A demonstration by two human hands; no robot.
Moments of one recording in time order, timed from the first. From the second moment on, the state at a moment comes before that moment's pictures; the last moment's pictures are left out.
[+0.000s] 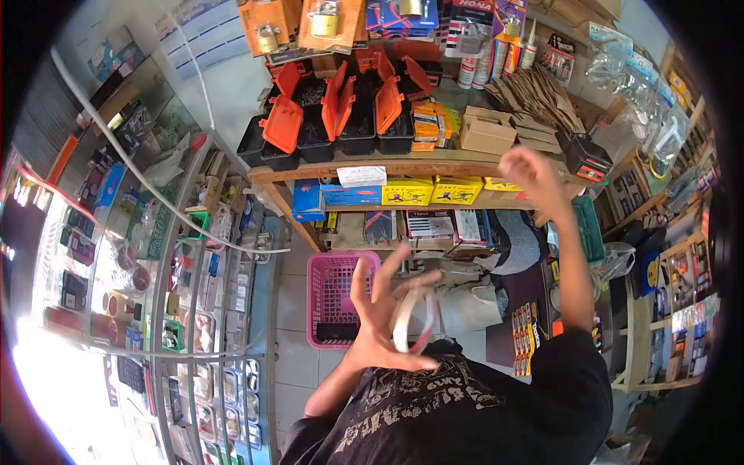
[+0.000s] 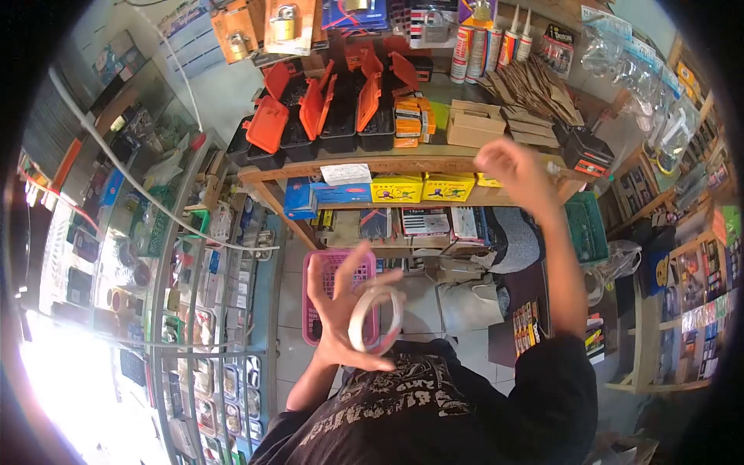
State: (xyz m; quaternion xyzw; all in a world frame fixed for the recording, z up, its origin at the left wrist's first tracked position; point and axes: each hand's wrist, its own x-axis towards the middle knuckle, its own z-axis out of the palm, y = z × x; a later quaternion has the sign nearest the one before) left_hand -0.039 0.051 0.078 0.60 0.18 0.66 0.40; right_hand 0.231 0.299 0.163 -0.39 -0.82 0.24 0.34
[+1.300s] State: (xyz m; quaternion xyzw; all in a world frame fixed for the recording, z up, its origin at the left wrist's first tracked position) left_hand 0.120 0.270 0.081 0.55 0.25 0.56 0.57; right_hand 0.348 0.420 0.075 -0.44 -0.77 0.01 0.46
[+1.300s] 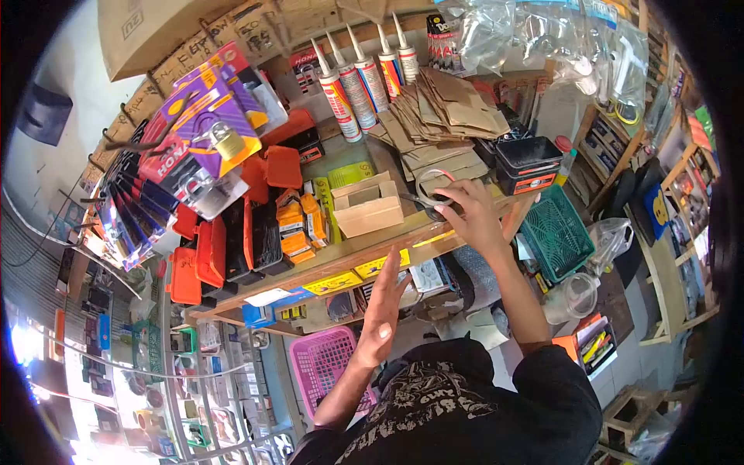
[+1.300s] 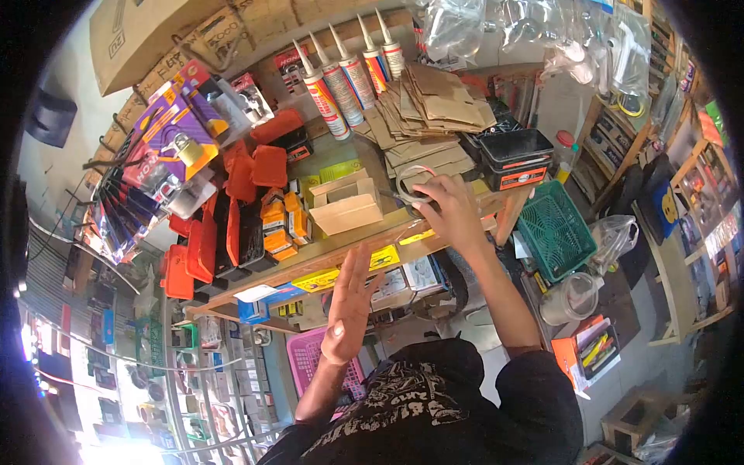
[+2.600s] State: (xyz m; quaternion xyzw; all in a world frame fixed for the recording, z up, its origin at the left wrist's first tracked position) left_hand 0.136 0.319 0.121 0.79 0.55 0.27 0.00; right_hand 0.328 0.371 0.053 -0.27 -0.42 0.58 0.65
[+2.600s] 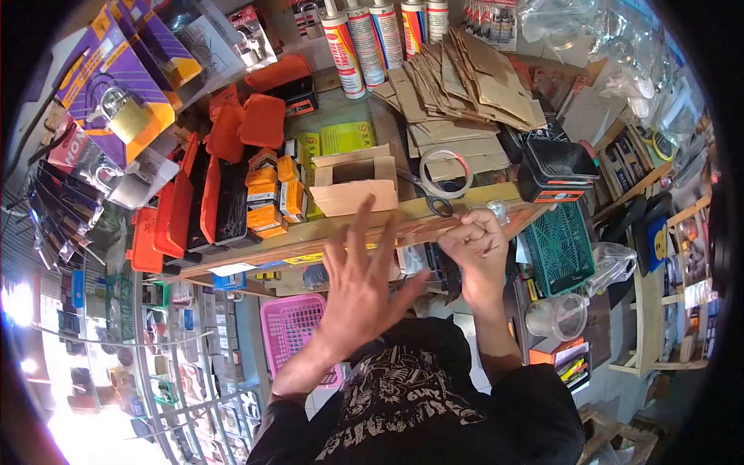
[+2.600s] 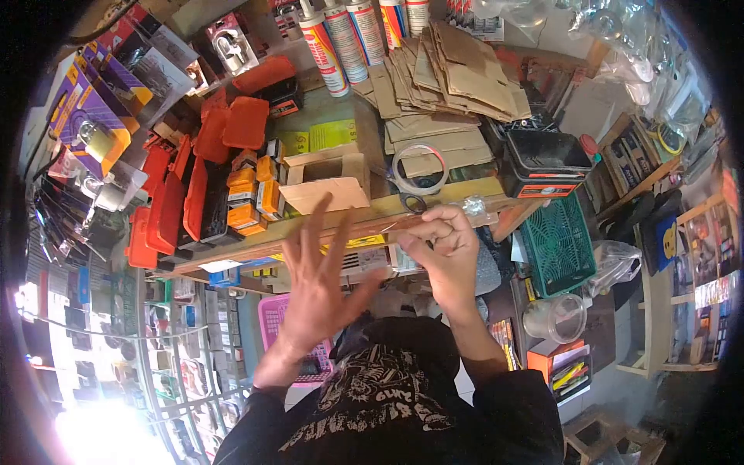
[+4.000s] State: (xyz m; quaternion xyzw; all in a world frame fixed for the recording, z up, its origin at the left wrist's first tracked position) left_hand 0.103 0.400 0.105 0.84 0.46 0.27 -0.08; right_hand 0.314 0.447 0.072 -0.28 -0.50 0.59 0.56
